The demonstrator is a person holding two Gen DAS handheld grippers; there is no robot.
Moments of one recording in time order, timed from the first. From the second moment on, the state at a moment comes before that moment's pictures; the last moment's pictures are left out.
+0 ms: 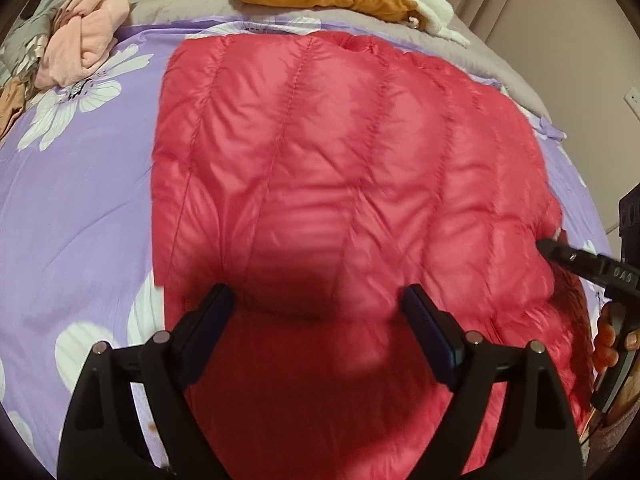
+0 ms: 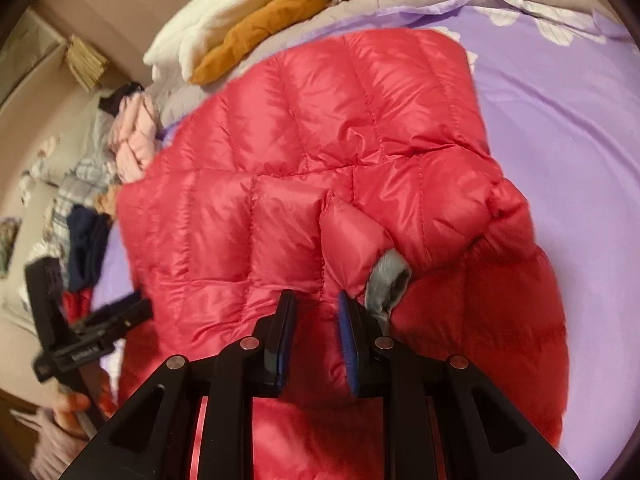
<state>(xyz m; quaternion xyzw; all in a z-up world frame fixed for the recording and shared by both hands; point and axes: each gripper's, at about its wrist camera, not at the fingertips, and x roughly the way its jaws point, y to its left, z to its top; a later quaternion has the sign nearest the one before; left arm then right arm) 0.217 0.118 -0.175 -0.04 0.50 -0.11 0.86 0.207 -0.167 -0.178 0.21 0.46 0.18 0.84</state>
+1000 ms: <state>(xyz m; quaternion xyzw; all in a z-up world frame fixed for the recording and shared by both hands) 0.078 0.154 -0.167 -0.06 0.48 -0.06 0.87 0.066 -0.245 -0.174 0.26 0.43 0.16 0.85</state>
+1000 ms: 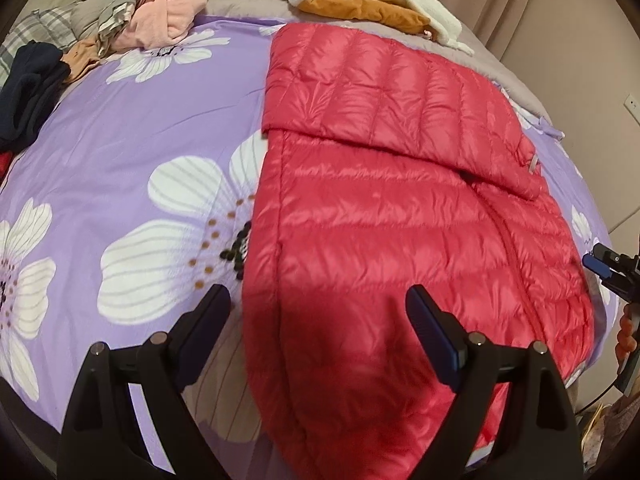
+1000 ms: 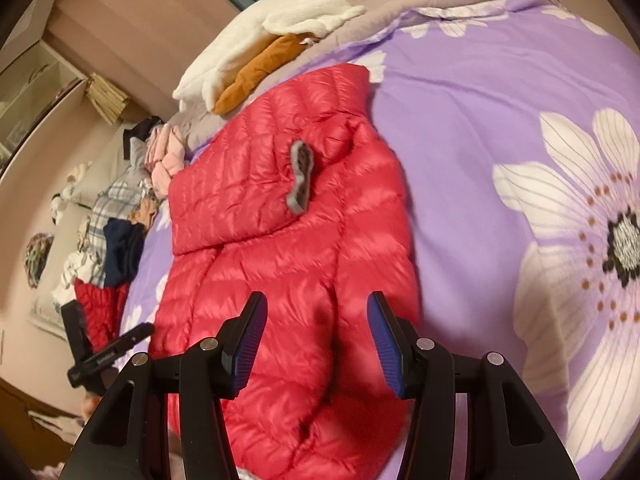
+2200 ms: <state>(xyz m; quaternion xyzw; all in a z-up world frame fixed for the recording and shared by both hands) 0.035 0.183 -0.206 -0.37 0.51 -0.24 0.73 0.023 -0.240 -0.239 0.41 0.47 0.28 0.73</state>
